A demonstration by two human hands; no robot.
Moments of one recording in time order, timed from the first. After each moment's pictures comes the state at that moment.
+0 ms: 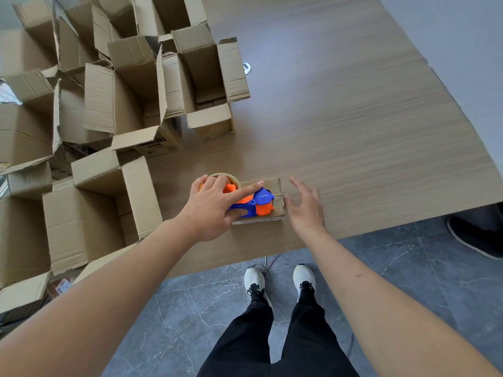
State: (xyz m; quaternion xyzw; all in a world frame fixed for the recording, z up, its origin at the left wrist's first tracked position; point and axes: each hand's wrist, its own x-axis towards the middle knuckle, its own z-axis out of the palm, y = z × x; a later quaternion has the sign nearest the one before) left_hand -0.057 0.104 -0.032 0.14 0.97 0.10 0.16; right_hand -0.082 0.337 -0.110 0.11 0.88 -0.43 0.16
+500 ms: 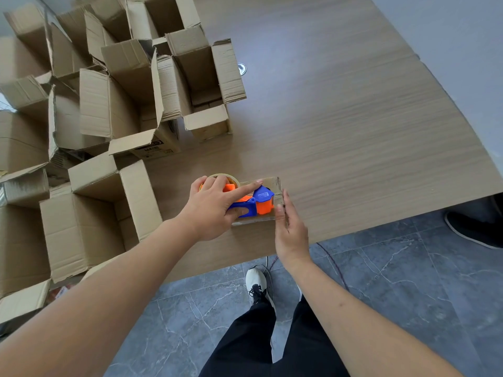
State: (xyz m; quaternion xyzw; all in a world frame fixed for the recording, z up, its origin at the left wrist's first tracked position) left_hand -0.061 0.102 -0.032 0.14 0.97 0.09 0.17; right_hand -0.019 0.306 -0.120 0.12 0.79 -0.58 0.12
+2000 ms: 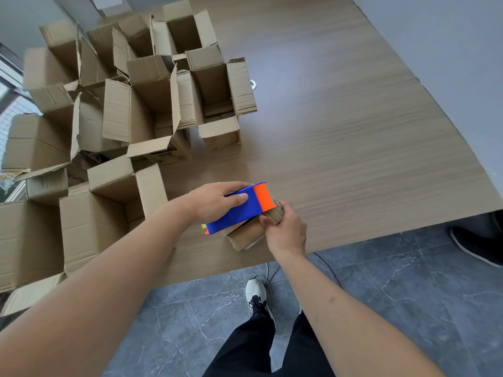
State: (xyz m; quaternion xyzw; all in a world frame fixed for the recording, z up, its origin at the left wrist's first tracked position) left_hand -0.084 0.090 0.007 -0.03 0.88 0.31 0.35; right_hand -0.037 0.279 -0.082 0.19 0.85 -0.48 0.14
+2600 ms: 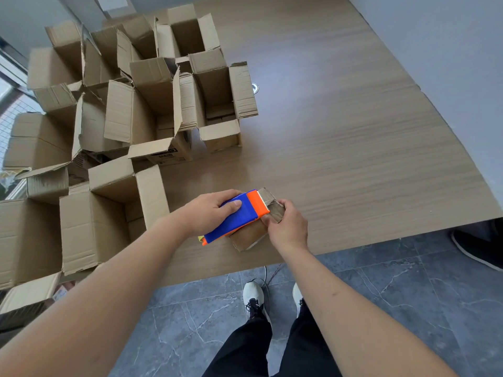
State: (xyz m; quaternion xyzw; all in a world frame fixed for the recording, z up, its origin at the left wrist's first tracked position) left_hand -0.066 0.081 -0.008 -0.04 0.89 0.31 0.32; right_hand -0.056 0.289 -0.078 0.15 0.87 -0.45 0.15
